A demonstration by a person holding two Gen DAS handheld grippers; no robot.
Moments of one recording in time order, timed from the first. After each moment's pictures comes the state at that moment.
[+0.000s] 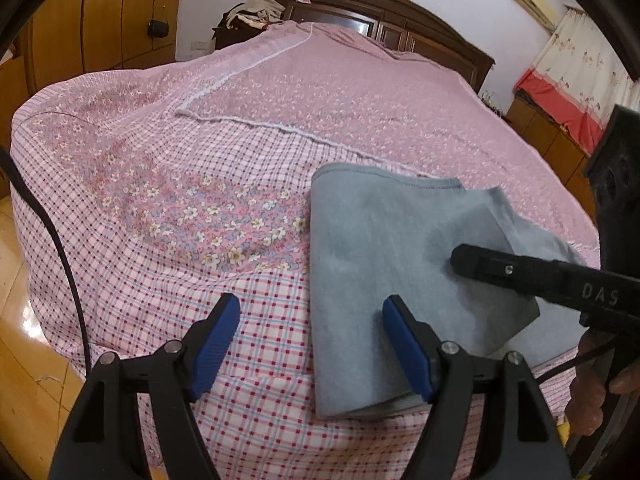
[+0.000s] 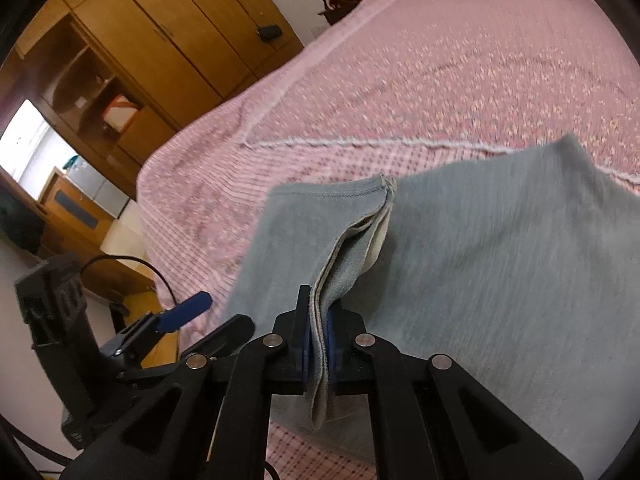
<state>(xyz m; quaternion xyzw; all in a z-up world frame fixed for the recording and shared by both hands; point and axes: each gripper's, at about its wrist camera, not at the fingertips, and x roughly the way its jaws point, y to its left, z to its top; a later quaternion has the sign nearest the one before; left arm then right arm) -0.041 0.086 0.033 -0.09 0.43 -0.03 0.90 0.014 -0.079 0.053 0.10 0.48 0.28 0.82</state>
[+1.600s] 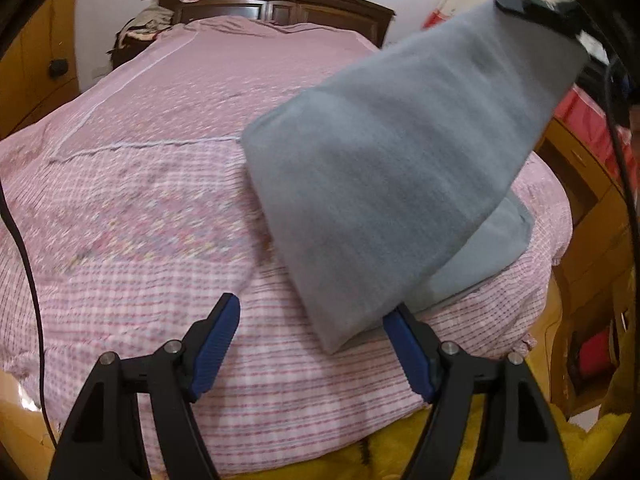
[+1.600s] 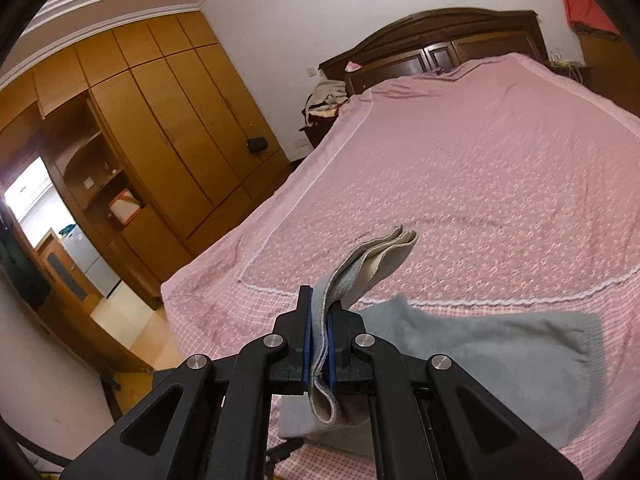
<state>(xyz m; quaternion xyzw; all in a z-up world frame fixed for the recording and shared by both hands) -0.069 -0.048 0.050 0.00 0.44 -0.19 0.88 -0.038 -0.231 0.217 0.14 0.32 0.22 0.91</state>
